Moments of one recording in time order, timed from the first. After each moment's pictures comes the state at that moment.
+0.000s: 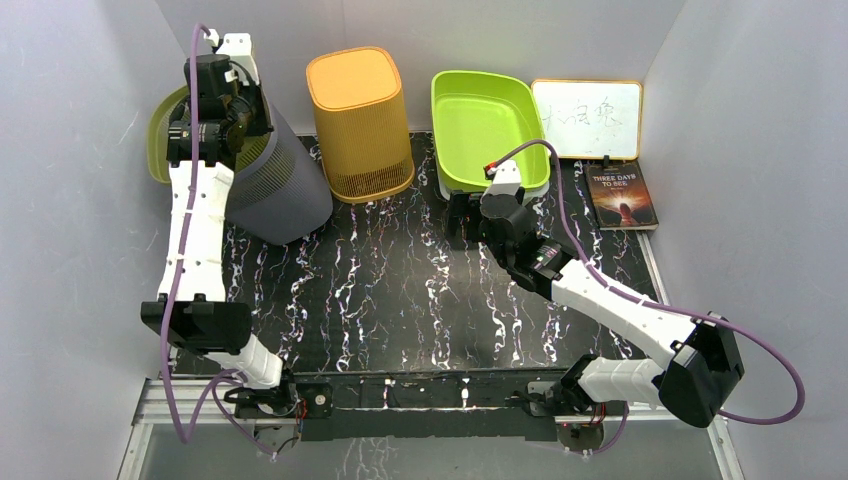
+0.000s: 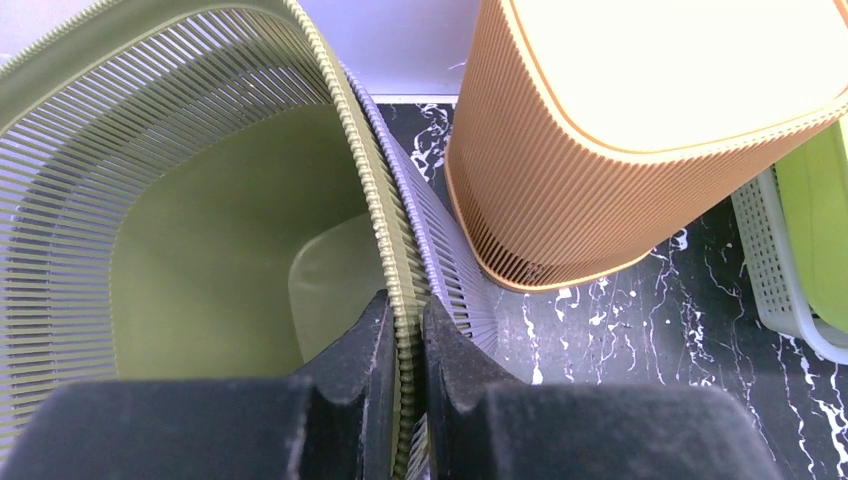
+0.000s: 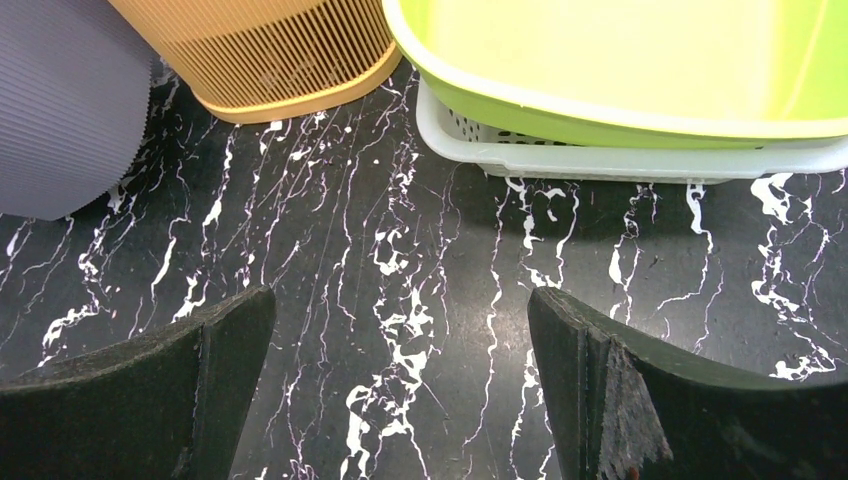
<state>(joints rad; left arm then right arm) -0.02 1.59 1.99 -0.83 -0.07 0.02 0.73 1.21 0.93 -0.11 0.44 0.39</state>
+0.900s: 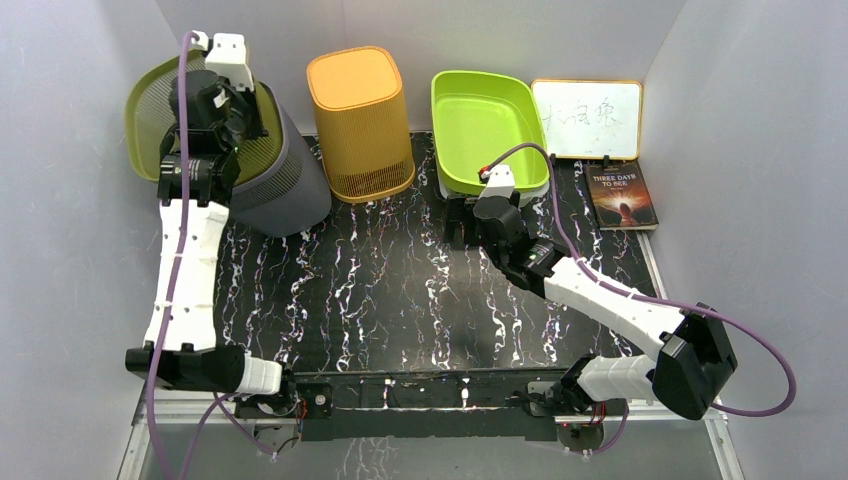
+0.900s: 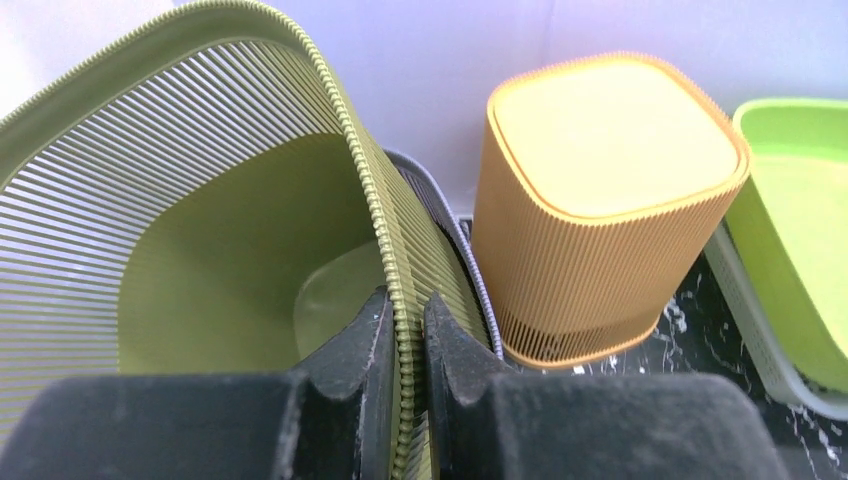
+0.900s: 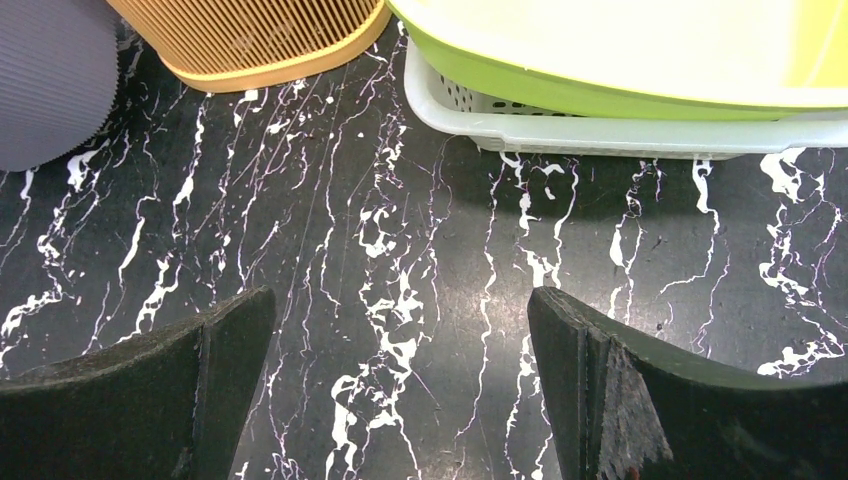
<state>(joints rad) -0.06 1.34 1.80 -0.60 -0.12 0.10 0.73 1.26 0.92 -0.11 0.44 0.39</state>
